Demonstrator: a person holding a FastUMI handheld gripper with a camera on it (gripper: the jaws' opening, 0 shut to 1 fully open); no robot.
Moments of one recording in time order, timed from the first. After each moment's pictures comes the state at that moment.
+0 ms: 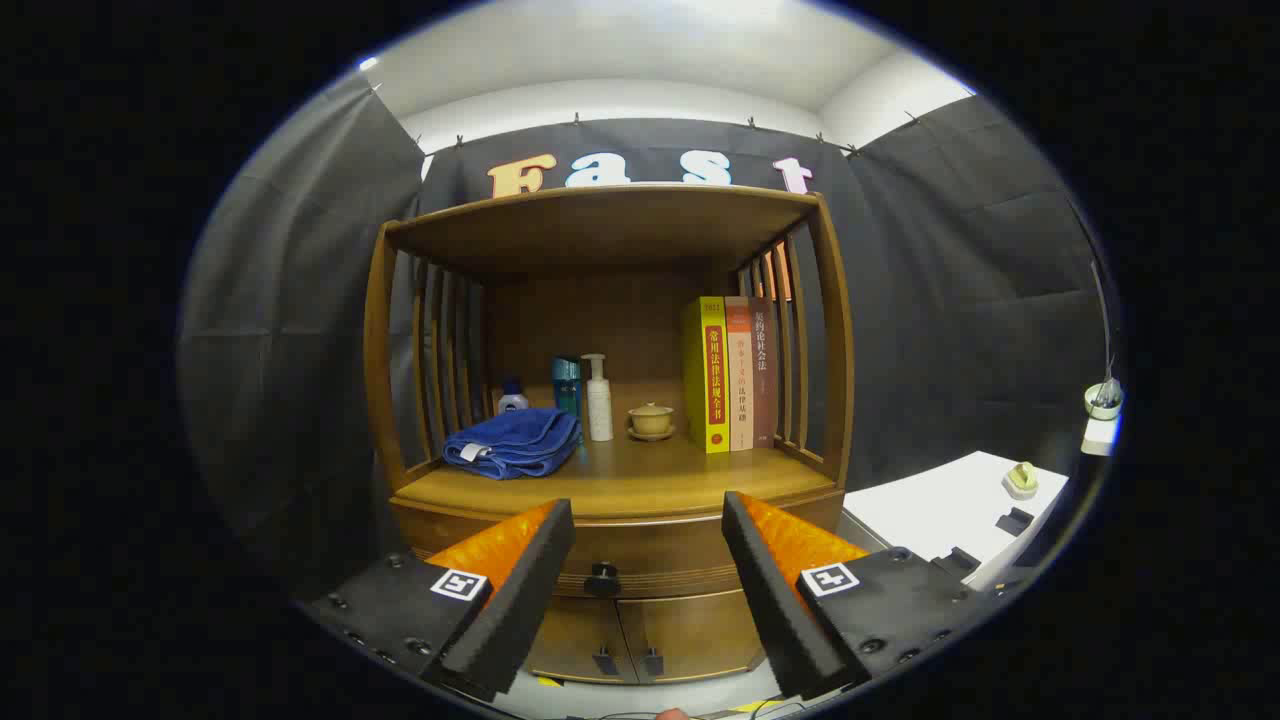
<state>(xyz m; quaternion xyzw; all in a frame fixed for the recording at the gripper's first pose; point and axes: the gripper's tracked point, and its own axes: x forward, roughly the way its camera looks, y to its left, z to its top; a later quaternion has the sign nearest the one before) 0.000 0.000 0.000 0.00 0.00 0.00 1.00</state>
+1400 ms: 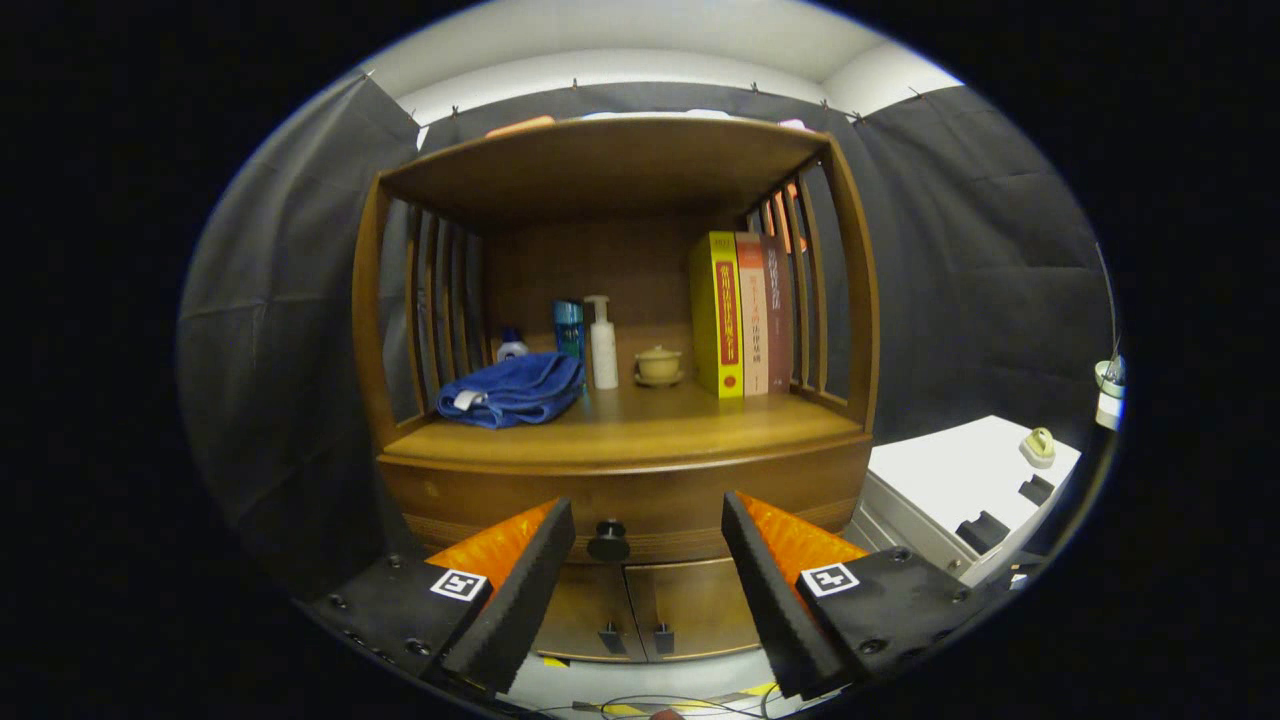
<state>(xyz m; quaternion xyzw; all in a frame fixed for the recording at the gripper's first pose) 0.032 0.015 -0.082 0.01 0.08 0.01 1.00</state>
